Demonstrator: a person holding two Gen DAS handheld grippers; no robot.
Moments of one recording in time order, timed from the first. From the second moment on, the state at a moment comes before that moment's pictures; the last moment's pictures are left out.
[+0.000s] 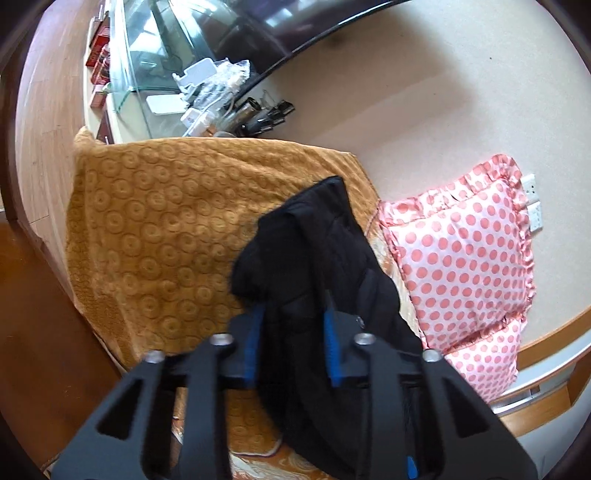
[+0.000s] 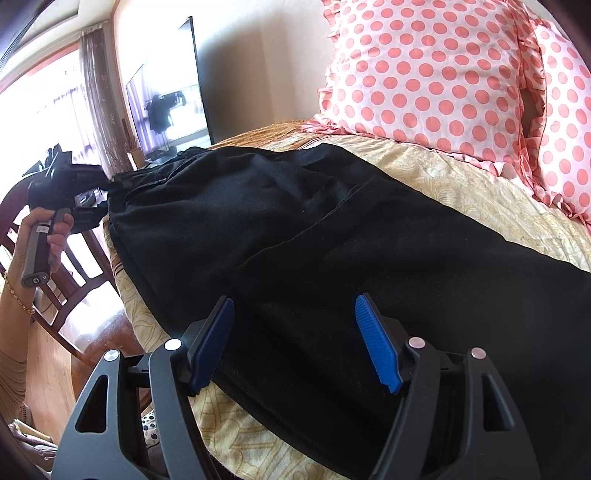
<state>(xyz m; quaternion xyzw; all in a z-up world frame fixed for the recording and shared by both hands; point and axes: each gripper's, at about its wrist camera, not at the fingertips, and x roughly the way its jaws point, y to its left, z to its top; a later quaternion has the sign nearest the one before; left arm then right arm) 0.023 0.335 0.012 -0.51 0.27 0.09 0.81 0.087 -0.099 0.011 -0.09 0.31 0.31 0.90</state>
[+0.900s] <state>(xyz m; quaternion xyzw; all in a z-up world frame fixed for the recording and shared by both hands) 0.106 0.014 0.171 -0.22 0.25 -0.25 0.91 0.028 -0.285 0.034 0.07 0.24 0.17 0.95</state>
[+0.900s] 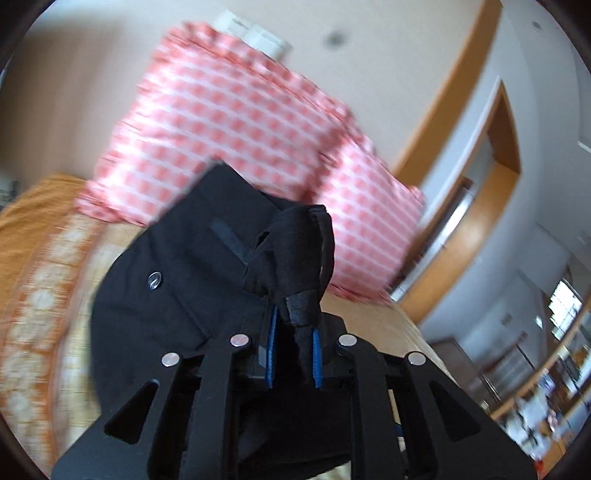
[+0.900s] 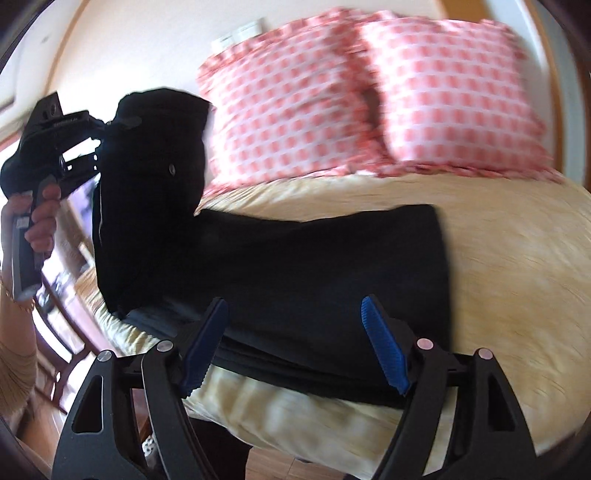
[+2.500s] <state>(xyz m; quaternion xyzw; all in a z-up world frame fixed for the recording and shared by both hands) 0.087 -0.072 0.047 -0.01 0.31 -0.19 0.93 0.082 -0.284 0.047 -0.01 0.19 0.14 0.97</state>
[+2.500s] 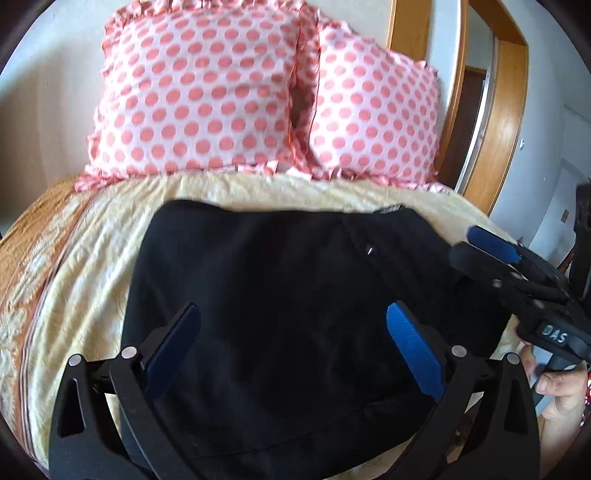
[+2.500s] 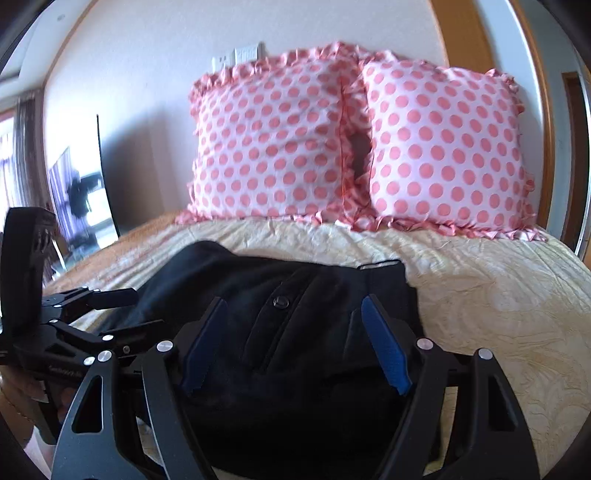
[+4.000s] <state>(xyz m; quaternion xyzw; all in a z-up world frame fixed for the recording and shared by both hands) 0.083 -0.061 0.022 0.07 0.36 -0.14 0.92 0.087 -0.276 0.013 -0.07 0.28 0.11 0.95</state>
